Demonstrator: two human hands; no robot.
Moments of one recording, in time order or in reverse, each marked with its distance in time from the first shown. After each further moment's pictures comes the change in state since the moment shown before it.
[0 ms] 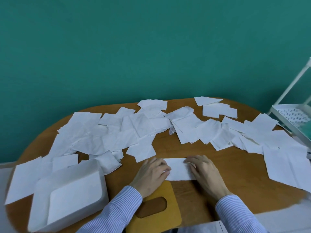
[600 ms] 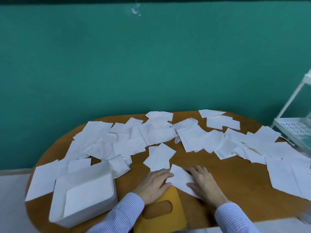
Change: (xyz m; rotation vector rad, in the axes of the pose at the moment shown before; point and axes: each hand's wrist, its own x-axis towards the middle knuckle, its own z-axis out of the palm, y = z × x) left_hand -0.023 -0.004 0.001 -0.133 -0.139 -0.056; right_hand -0.011 -0.017 0.009 -0.157 -0.259 0.044
